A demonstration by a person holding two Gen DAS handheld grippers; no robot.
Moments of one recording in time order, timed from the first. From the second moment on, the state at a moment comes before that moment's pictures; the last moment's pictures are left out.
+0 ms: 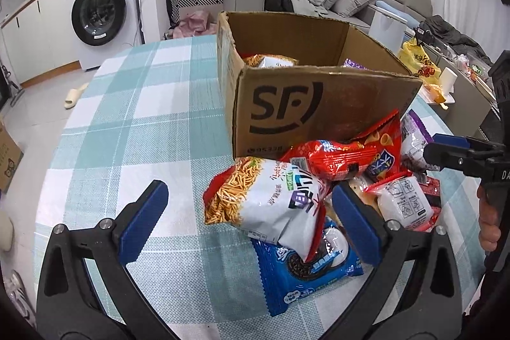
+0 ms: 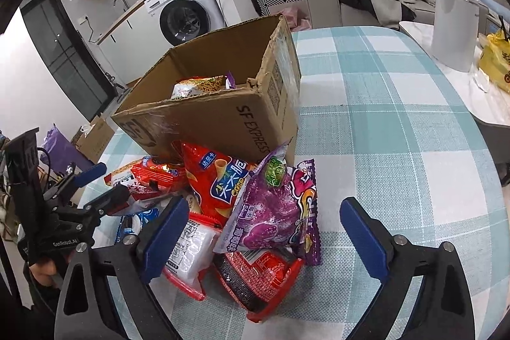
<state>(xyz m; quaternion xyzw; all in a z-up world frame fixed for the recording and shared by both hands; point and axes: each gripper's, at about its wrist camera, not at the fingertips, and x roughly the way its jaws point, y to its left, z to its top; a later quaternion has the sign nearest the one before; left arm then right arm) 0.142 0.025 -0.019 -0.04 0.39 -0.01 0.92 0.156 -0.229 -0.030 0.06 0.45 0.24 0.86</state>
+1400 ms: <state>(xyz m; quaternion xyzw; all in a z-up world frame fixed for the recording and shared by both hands) 0.178 0.034 -0.055 -0.09 0.42 -0.06 0.90 0.168 -0.228 -0.061 0.07 0.47 0.24 0.85</state>
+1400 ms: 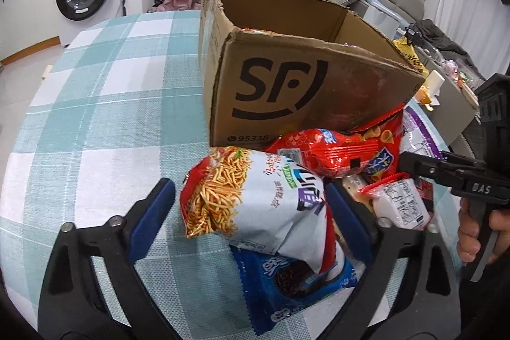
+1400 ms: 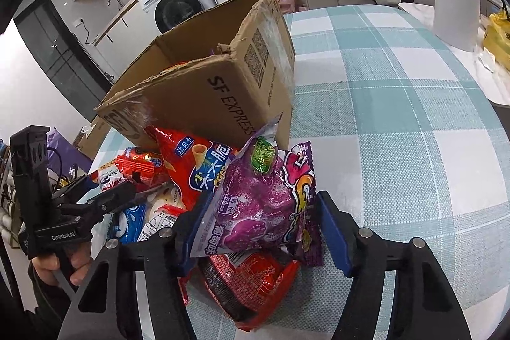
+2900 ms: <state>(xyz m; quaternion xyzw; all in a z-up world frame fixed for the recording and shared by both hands) 0.127 0.018 0.001 -0.05 0.35 -0.06 0.93 0.144 -0.243 -0.012 0.09 0.41 0.26 0.87</state>
